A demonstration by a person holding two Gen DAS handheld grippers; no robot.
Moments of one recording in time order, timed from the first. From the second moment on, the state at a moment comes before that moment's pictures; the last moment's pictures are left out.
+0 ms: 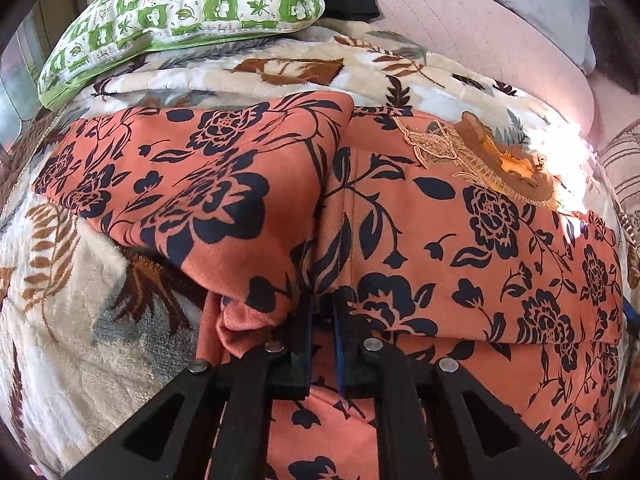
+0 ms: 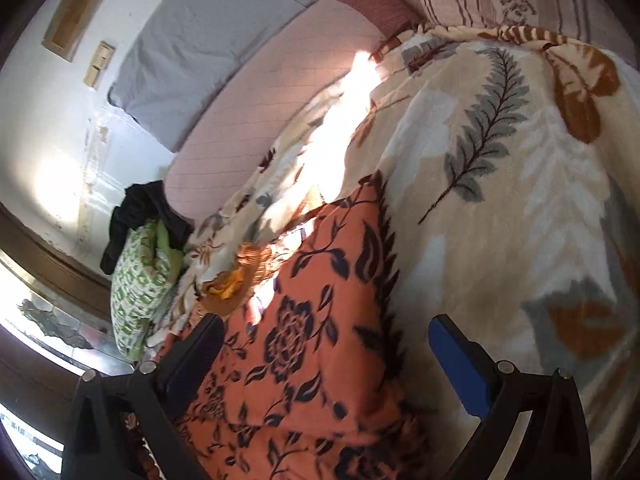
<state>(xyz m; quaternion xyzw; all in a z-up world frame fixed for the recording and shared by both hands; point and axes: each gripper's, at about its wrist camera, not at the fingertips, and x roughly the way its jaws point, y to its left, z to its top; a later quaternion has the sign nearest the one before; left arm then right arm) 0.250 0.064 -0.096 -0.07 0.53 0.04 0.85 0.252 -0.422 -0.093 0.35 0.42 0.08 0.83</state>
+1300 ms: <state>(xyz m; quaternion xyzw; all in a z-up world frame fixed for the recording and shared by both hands) 0.179 0.315 -0.075 -0.41 0.36 0.08 0.83 0.153 -0.278 -0.042 0.15 0.39 0.12 0.90</state>
